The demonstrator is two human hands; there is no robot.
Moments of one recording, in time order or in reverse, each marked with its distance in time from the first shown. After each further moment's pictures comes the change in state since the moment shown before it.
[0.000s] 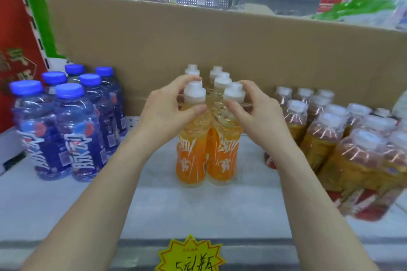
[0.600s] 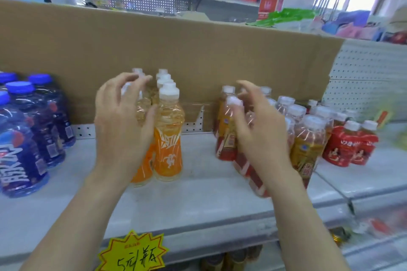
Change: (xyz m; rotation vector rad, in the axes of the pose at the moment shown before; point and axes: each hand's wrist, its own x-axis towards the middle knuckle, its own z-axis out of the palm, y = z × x) left_hand -0.038 0.044 0.051 0.326 0.446 0.260; right_hand -0.074 0.031 -0.087 -0.105 0.368 -0.076
